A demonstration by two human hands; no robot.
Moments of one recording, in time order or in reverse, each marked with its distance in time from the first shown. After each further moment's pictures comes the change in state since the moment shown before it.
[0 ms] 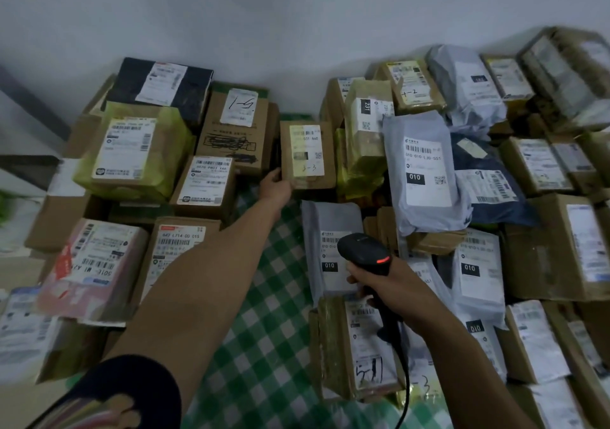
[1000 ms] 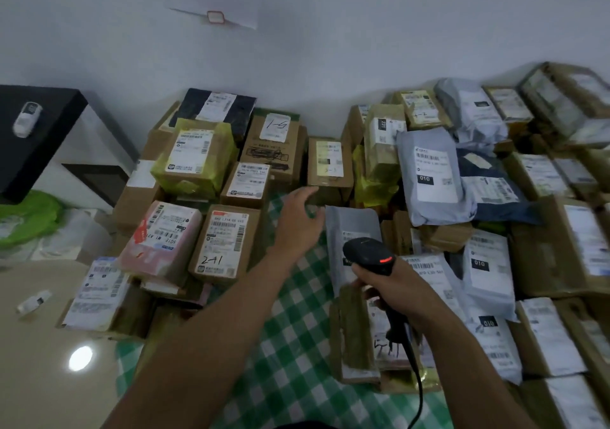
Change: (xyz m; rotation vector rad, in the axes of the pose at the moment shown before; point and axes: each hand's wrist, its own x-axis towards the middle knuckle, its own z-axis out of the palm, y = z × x) left_hand -0.165 -0.014 -0.038 0.502 0.081 0.568; right_hand -0.043 0.003 0.035 -0.068 -0.006 -0.085
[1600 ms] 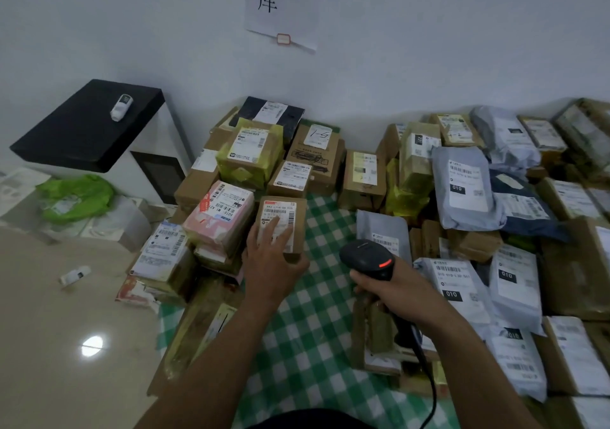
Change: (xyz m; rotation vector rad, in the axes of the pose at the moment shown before) left_hand -0.121 -0.089 -0.068 0.518 0.244 -0.018; right_hand -0.061 -0.023 0.052 -0.197 -0.125 -0.217
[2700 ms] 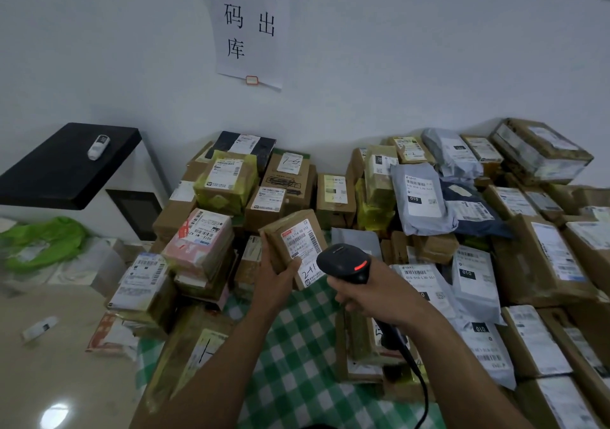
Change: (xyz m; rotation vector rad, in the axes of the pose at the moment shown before) left_hand -0.004 0.039 0.013 -0.938 -0.188 -0.177; right_hand -0.043 -0.025 -0.007 -0.030 0.013 -0.118
